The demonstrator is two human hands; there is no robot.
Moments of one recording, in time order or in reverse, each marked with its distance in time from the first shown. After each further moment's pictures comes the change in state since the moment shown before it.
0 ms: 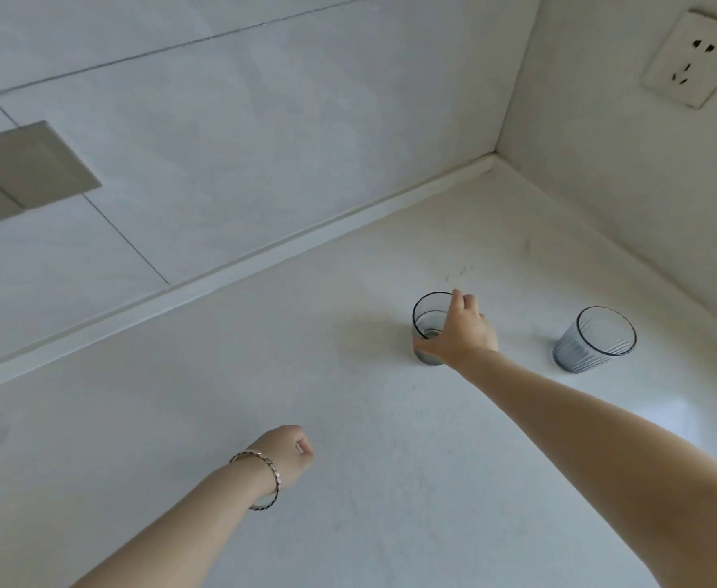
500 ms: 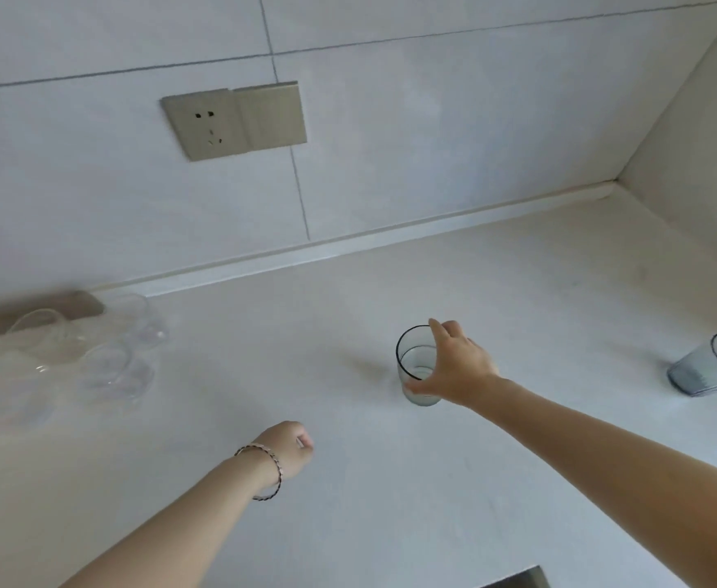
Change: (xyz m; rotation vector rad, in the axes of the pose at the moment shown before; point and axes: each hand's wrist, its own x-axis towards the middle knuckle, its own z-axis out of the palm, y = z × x) left_hand -0.085 -0.167 -0.002 -0.205 0.073 -0.145; right_hand -0.145 -0.148 0.058 -0.179 -0.209 -0.375
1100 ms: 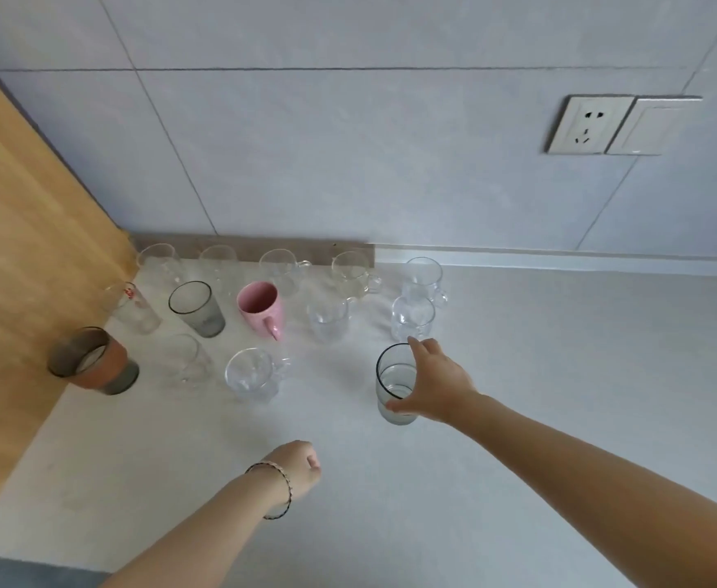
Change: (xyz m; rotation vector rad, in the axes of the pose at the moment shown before) left_hand -0.131 -0.373 -0.072 -0.097 0.081 -0.213; right_hand -0.074 -0.397 0.172 -0.064 -0.164 -0.379
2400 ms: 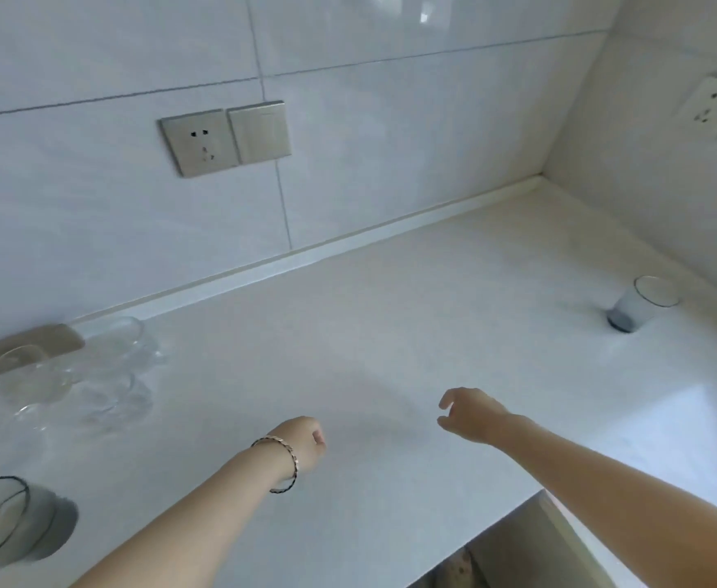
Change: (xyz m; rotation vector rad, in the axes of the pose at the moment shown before) left_hand 0.030 0.339 0.091 0.320 -0.122 0.458; right_hand -0.158 0.368 -0.052 0.173 -0.053 0.644
